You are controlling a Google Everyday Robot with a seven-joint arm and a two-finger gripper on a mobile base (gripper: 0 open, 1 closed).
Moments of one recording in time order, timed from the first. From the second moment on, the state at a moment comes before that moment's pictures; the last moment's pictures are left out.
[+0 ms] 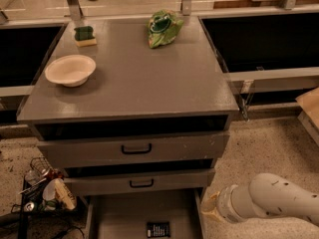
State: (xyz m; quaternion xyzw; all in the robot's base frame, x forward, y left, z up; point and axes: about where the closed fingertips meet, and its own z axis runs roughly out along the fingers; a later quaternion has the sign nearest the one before) arm 0.392 -0.161 0.513 -0.51 0.82 0.14 0.22
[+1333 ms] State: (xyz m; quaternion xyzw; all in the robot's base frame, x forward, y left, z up) arm 0.396 -0.122 0.437 -0.50 0.82 0.16 0.23
